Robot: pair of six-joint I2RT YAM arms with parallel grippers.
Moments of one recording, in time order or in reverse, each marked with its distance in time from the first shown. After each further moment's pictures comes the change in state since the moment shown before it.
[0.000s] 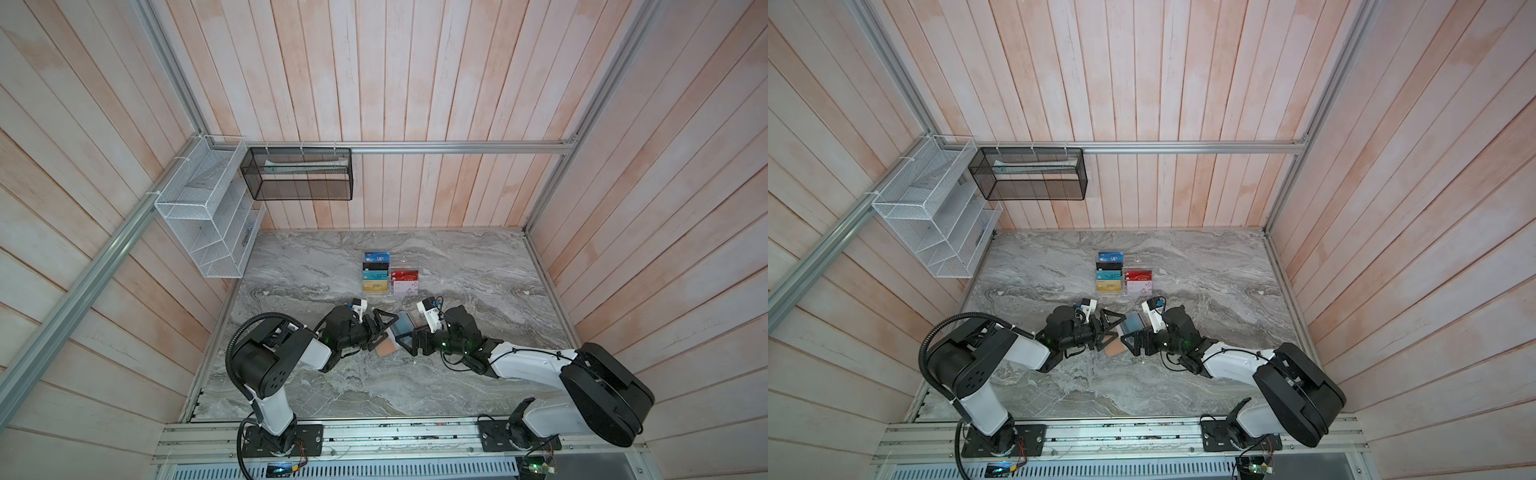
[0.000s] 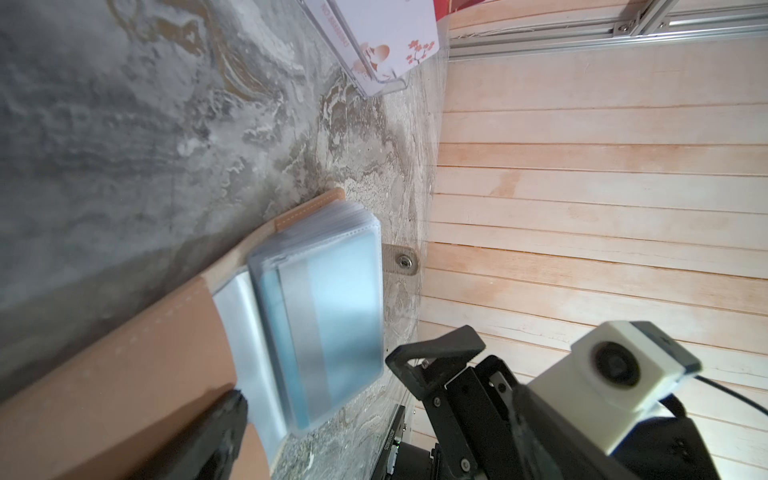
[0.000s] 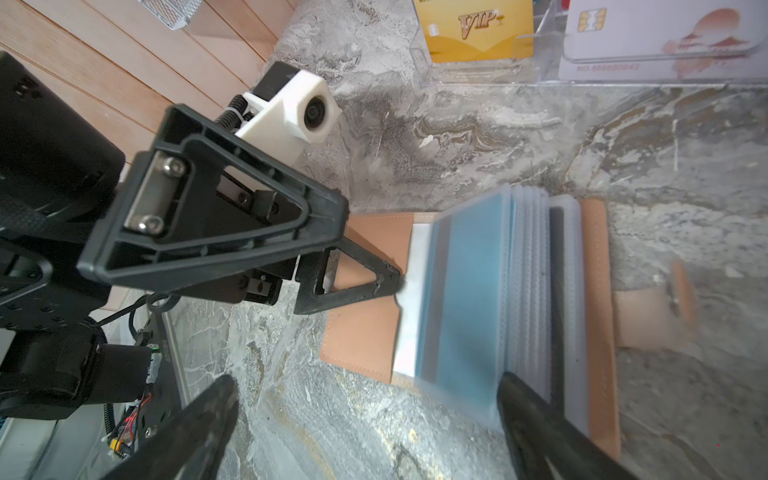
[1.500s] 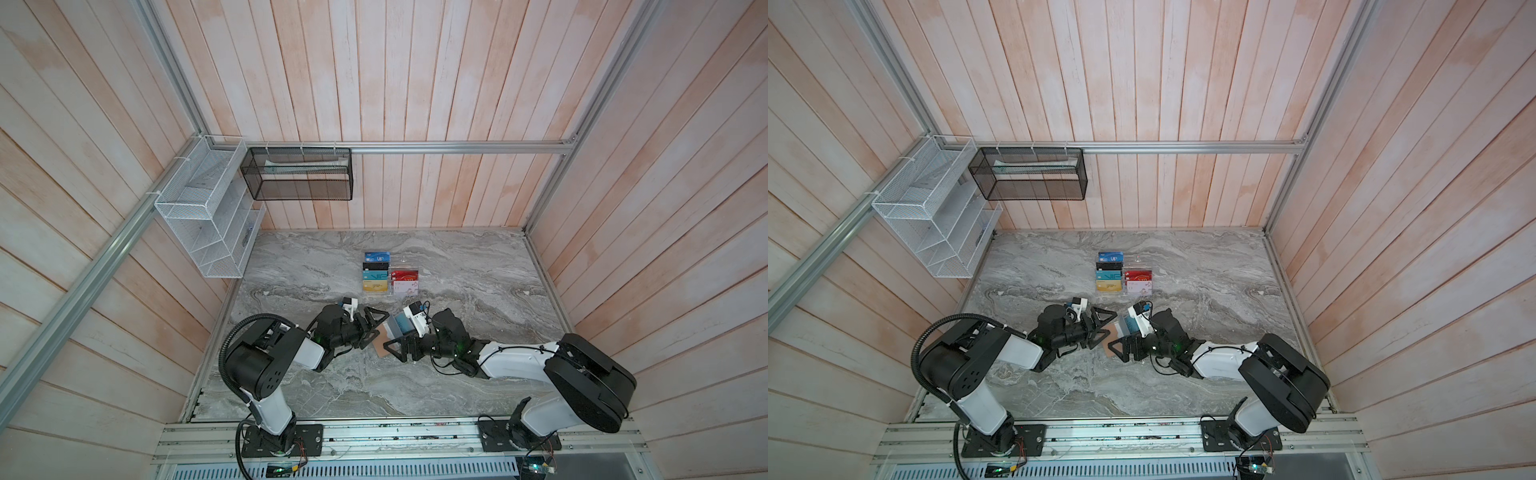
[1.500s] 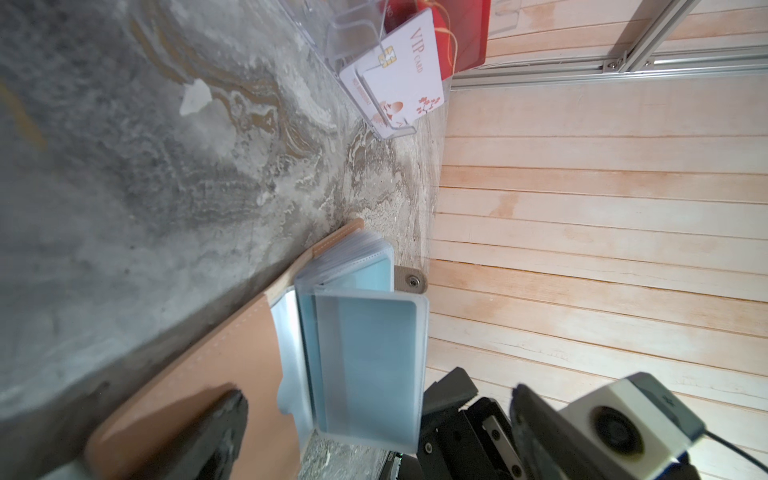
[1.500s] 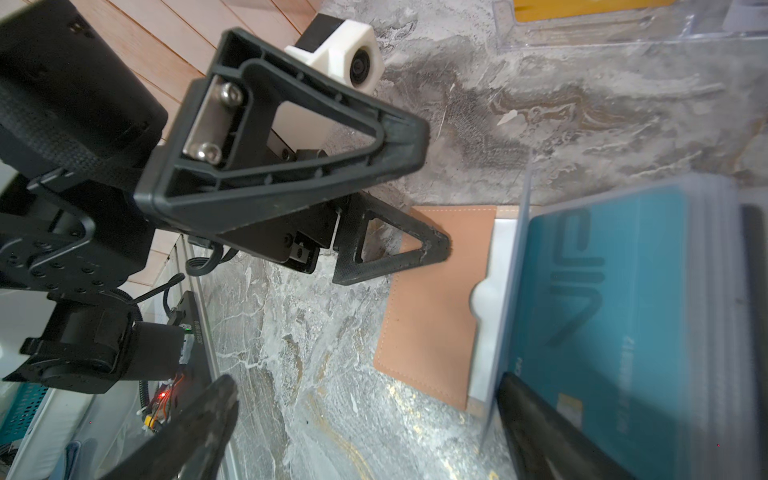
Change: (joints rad) left arm 0.080 -0.031 -0.035 -0.014 0.027 0.024; right arm 0.103 0.097 0.044 0.089 -0.017 0.047
